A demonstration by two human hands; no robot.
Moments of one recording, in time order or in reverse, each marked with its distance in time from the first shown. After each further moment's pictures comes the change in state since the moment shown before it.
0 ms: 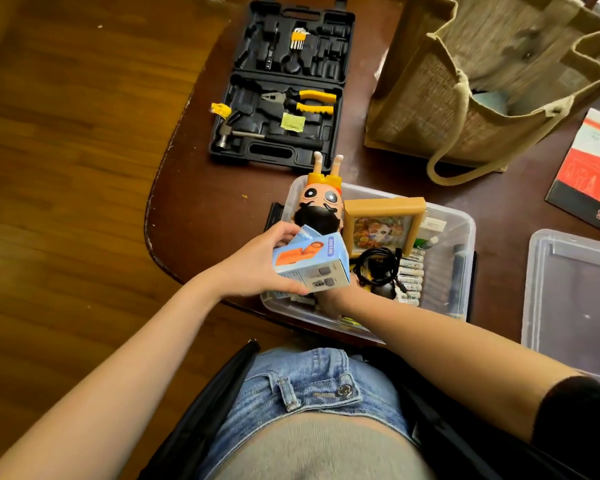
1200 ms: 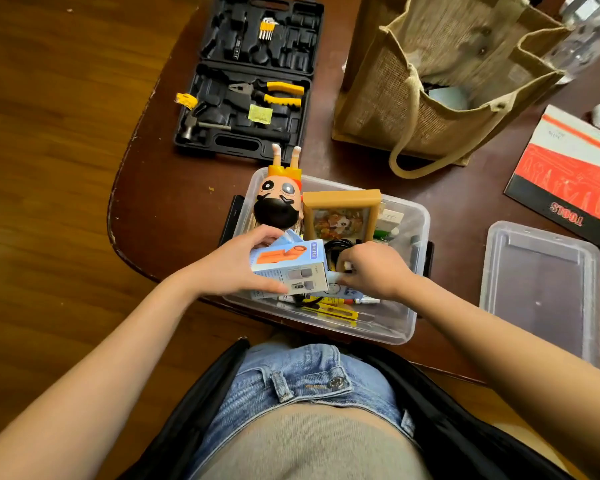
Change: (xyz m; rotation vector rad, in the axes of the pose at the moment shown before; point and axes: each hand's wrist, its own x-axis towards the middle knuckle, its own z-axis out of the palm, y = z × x) left_hand 0.007 0.018 0.026 -0.007 -0.061 -0.023; right_hand -0.105 0.092 0.009 0.437 0.450 0.098
